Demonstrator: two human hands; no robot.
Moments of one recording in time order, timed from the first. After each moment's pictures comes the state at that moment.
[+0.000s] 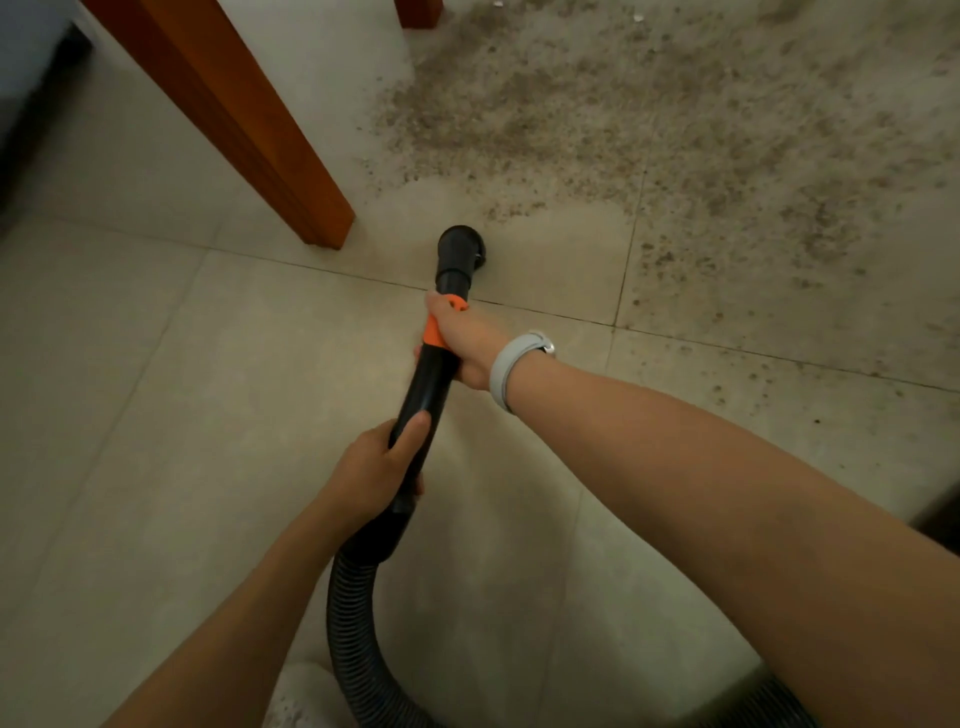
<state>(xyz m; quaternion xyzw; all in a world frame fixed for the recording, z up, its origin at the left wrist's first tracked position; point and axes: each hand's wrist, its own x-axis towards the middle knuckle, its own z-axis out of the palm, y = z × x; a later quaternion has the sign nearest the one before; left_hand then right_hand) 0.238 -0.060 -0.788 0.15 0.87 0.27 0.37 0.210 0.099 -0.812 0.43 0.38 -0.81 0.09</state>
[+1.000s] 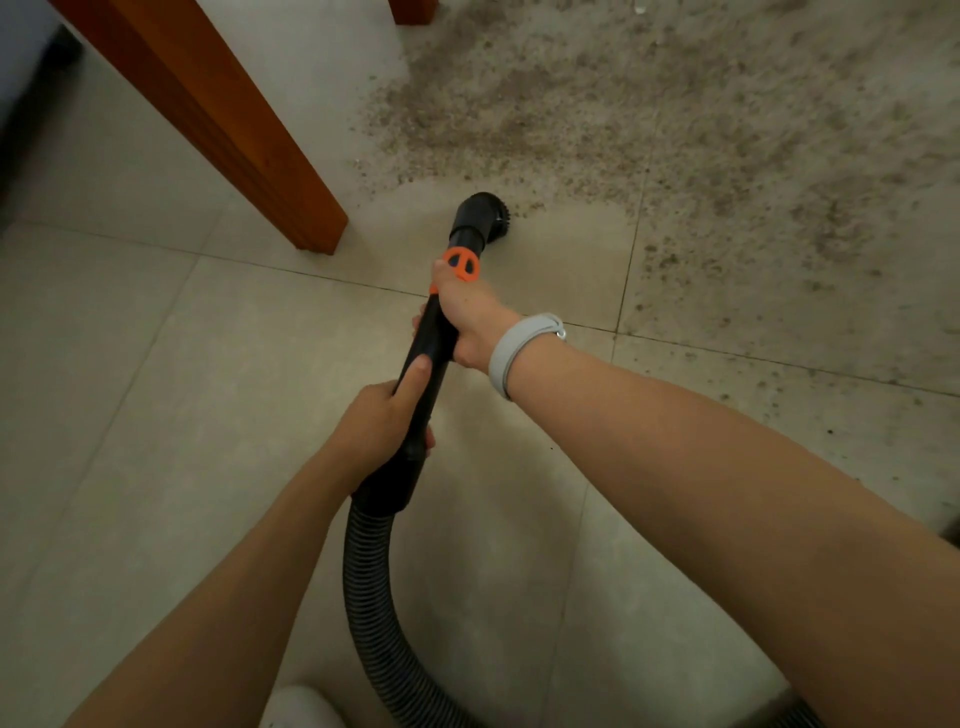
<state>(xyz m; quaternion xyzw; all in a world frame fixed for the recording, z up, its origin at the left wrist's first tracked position) 0.210 -0.015 -0.783 0.12 0.86 0.32 0.37 0.188 0.122 -0.804 0.44 0.34 -0.83 0.04</state>
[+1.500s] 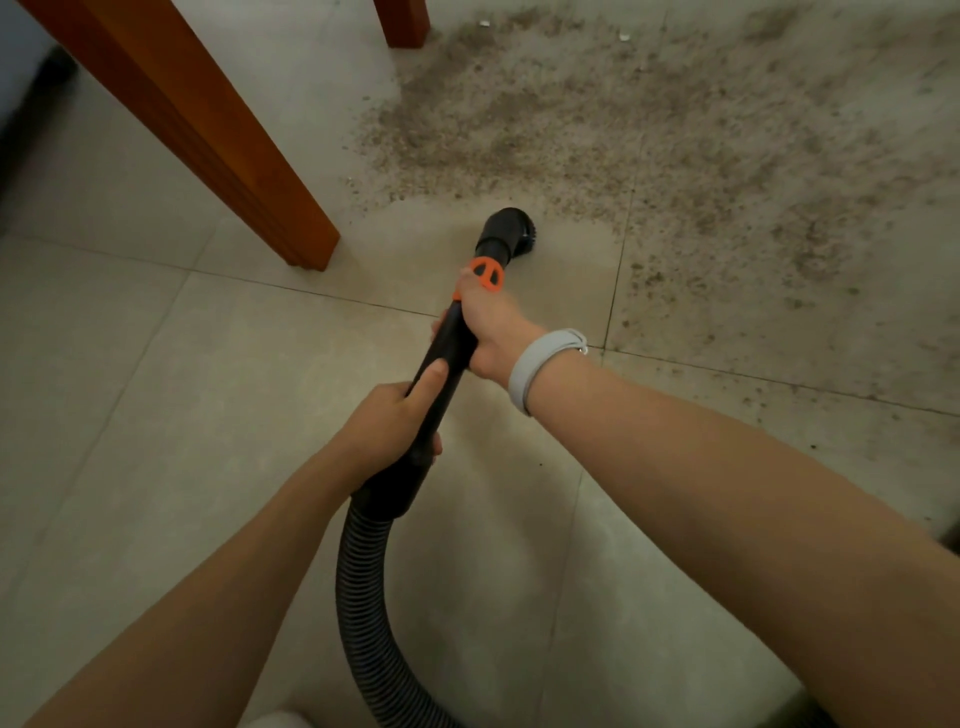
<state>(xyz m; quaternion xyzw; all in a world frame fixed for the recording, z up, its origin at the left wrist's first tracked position) 0.209 0.006 -0.774 0.17 0.85 0.30 0.40 0.203 0.143 -0.797 0.46 0.31 -0.83 0.00</state>
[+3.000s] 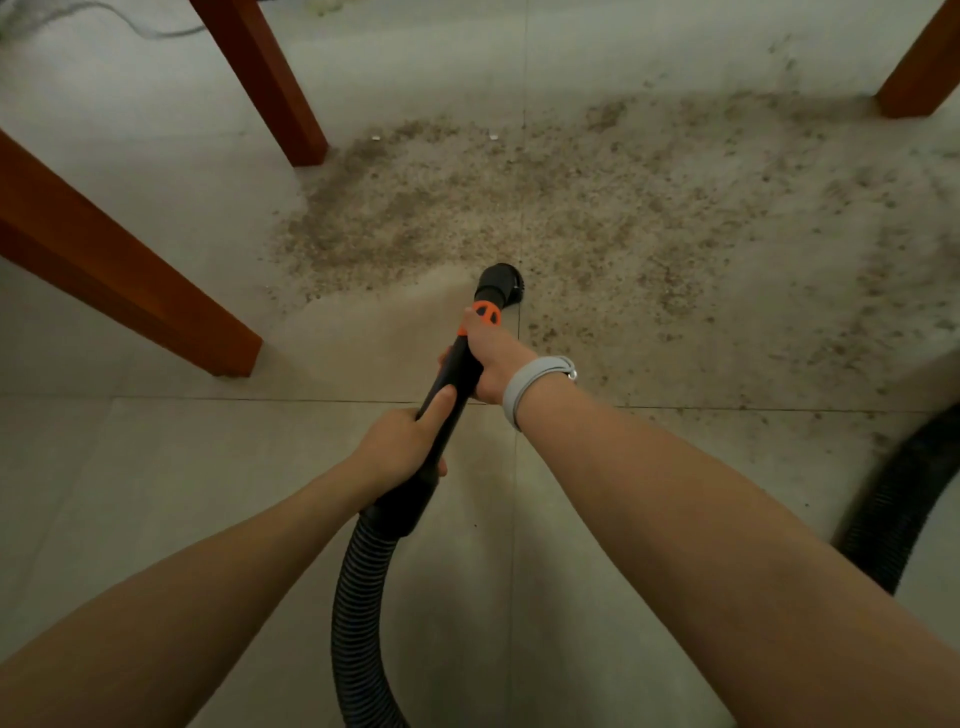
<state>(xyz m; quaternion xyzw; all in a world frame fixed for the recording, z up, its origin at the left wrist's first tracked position) 0.227 0.097 -0.762 0.26 0.84 0.23 0.41 0.250 0.234 -0.781 0.50 0.26 -0.83 -0.04</state>
